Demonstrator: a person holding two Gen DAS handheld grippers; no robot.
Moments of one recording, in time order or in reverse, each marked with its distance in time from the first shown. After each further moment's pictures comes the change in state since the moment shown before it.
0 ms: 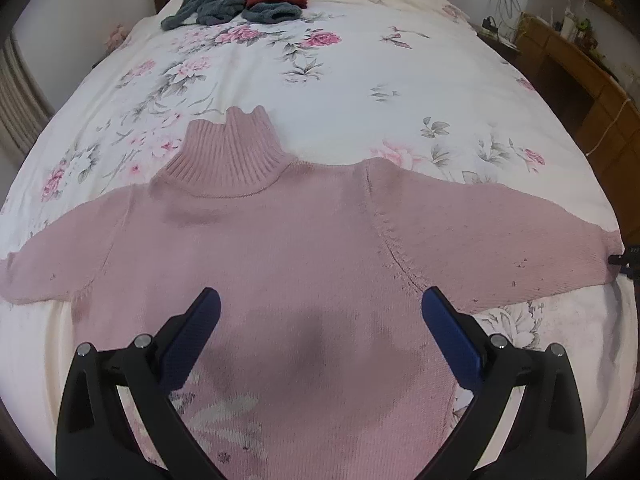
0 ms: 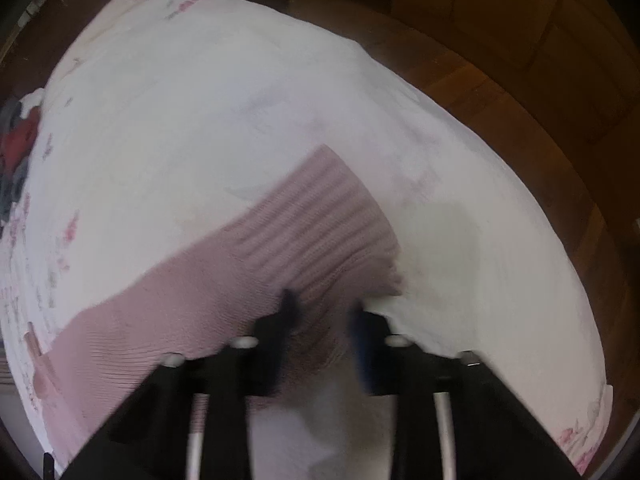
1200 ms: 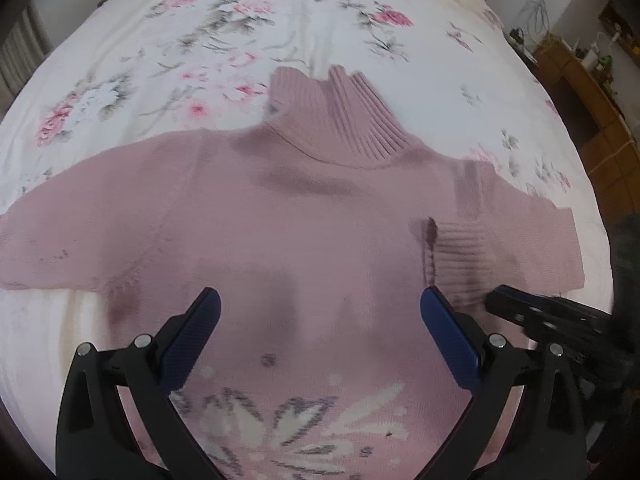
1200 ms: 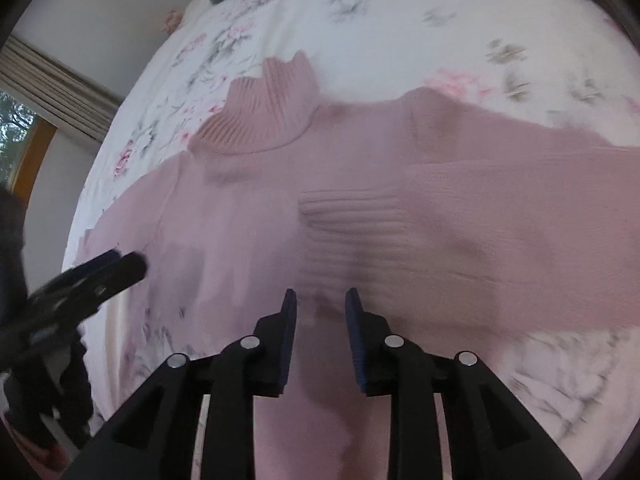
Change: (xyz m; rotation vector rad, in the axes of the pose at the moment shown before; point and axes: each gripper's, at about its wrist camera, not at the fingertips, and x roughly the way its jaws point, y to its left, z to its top) left arm 0.025 0.162 0.005 -0.119 0.142 -0.129; right arm -0.030 0.385 -0.264 -0.712 0.149 0.417
